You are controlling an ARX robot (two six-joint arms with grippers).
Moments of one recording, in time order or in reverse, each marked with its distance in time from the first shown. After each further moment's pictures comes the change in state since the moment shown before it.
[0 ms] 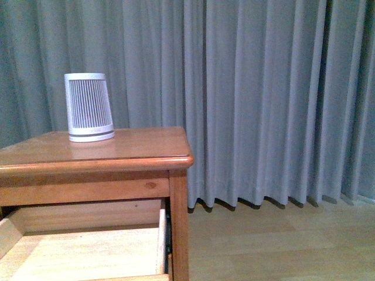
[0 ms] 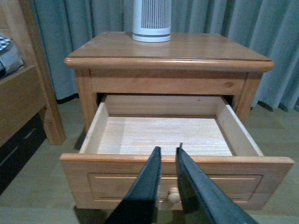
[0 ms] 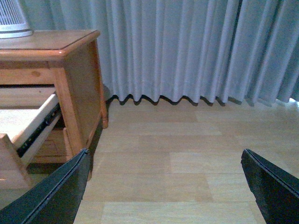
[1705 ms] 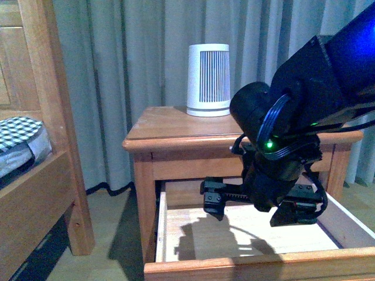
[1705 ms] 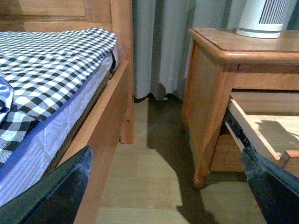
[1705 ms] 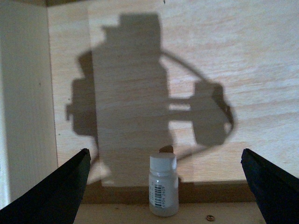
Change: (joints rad) left arm -0.002 -0.289 -0.076 -0.212 -0.001 0.006; right arm 0.307 2.126 1.587 -0.469 0.080 0.395
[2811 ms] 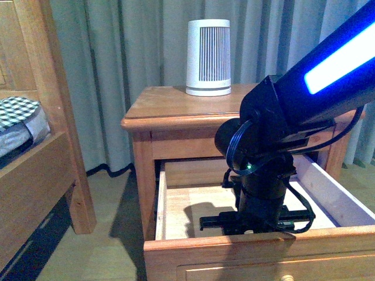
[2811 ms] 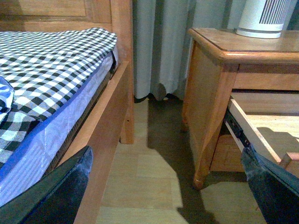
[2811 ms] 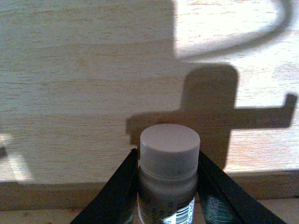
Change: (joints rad) left arm 0.000 0.000 0.000 0.000 0.000 0.000; right arm 0.019 0.240 0.164 -0.262 -0.010 -0.080
